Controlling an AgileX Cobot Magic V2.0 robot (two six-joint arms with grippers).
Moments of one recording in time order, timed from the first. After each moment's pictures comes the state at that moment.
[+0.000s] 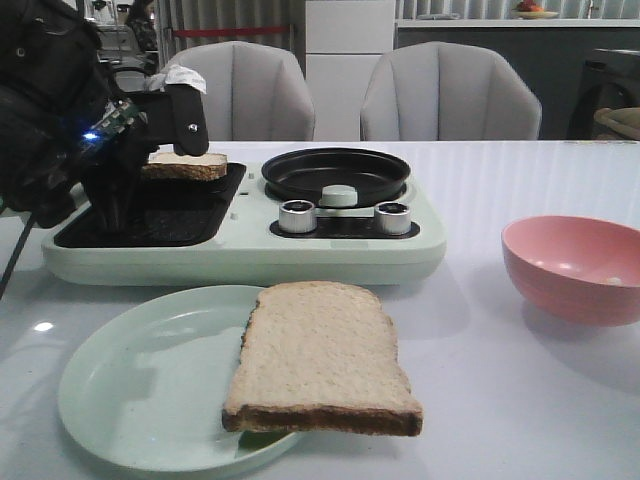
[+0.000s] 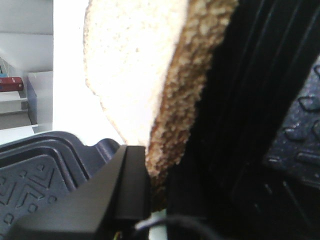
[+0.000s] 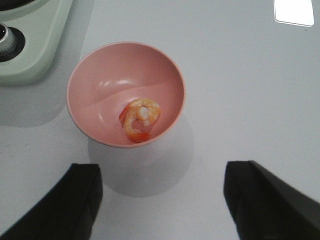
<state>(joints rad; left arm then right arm) -0.39 2.00 -1.24 1.70 0.40 -0.60 0.03 0.89 -0.67 0.04 0.60 -0.05</state>
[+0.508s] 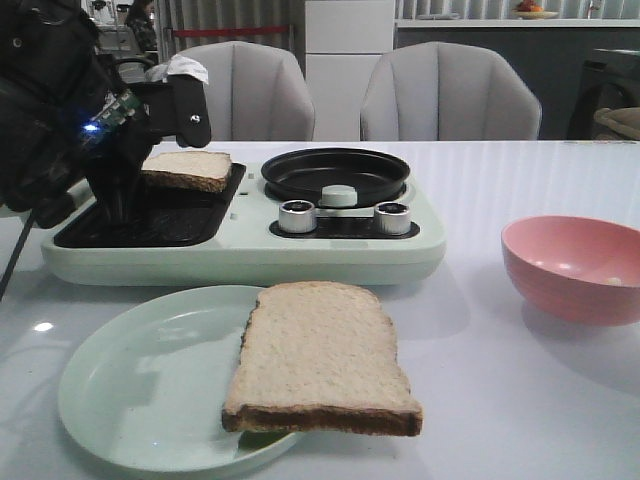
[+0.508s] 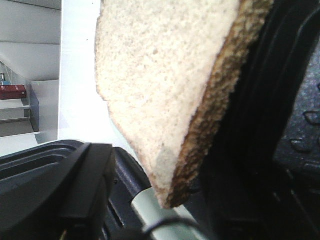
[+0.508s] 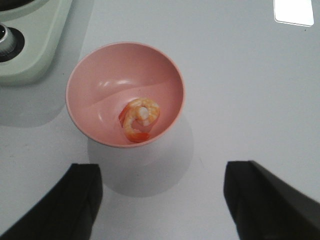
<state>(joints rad) -0.39 1.99 -1.24 1.70 0.38 -0.60 0.03 0.89 -0.67 0.04 0.60 -0.05</state>
